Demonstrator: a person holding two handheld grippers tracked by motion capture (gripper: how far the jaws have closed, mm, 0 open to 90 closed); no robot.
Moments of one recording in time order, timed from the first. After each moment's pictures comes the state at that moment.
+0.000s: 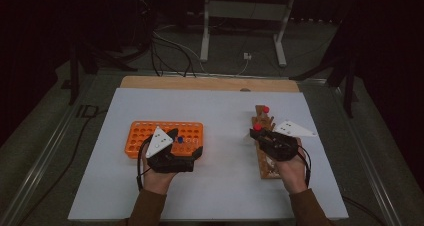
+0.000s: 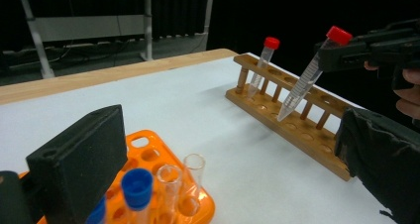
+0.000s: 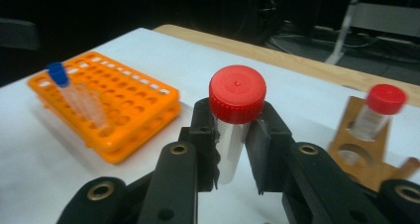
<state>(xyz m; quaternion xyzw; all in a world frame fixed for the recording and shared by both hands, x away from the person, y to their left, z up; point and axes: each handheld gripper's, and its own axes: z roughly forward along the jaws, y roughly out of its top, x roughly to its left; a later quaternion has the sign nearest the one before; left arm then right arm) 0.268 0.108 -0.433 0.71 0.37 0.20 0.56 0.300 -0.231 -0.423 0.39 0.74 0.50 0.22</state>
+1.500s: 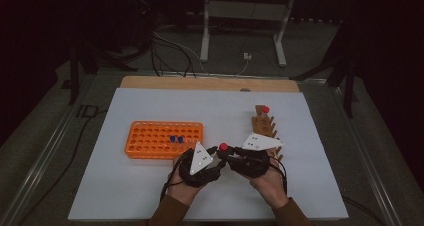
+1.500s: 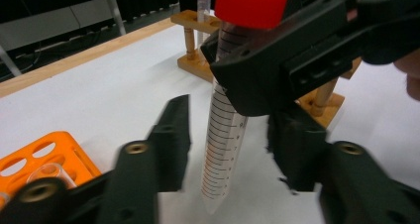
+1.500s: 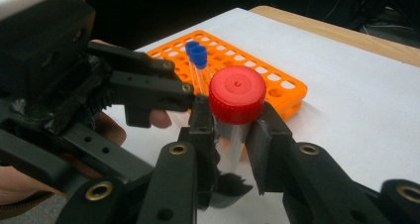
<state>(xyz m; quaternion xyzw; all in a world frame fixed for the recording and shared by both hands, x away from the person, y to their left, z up) 0.249 0.033 -0.455 0.79 0.29 0.21 0.50 0.267 -0.158 -0.422 0.30 0.79 0.52 0.11</state>
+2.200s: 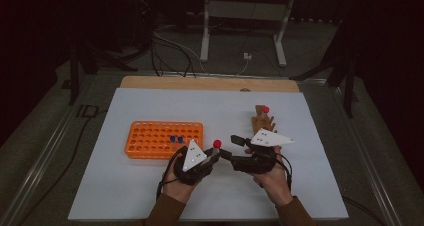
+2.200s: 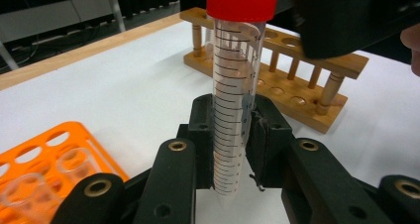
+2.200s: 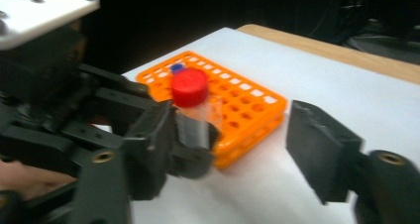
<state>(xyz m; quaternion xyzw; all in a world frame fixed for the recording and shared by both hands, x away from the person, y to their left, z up) 0.255 0.050 -0.454 0.78 0.30 0.20 0.51 0.272 -0.173 -0.415 0.32 0.77 0.54 0.12</state>
